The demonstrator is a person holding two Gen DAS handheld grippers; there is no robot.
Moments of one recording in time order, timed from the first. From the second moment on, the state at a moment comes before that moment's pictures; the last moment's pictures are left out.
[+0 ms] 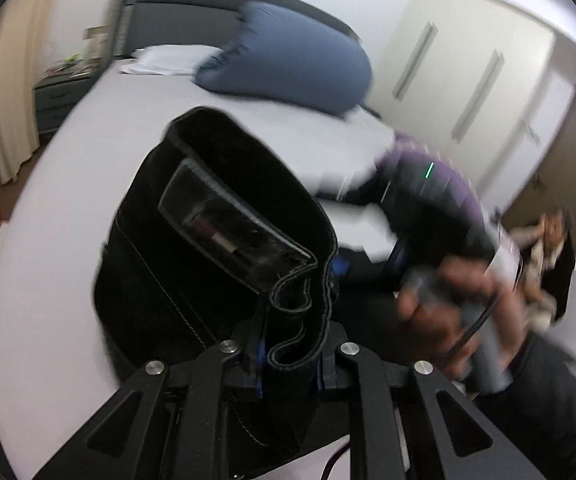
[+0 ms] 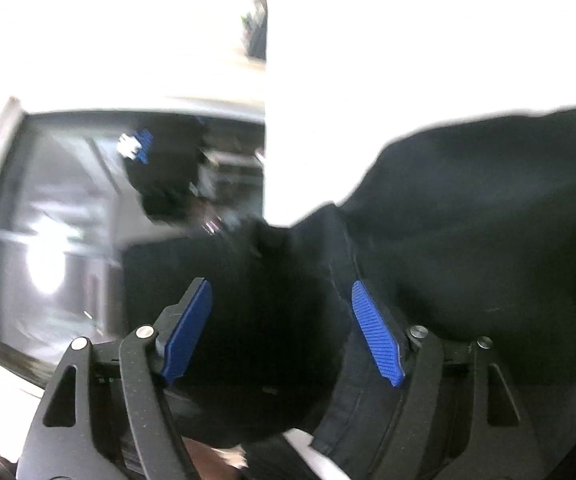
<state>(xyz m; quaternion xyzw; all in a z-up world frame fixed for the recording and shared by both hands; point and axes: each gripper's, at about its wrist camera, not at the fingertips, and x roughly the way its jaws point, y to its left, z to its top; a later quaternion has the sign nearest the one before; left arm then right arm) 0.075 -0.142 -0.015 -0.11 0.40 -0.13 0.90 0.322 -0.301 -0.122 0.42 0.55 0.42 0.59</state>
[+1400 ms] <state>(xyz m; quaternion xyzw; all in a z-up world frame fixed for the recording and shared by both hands) 0.094 -0.318 -0.047 0.16 0.41 -0.21 0.87 0.298 -0.382 -0.106 0.20 0.57 0.35 0.72</state>
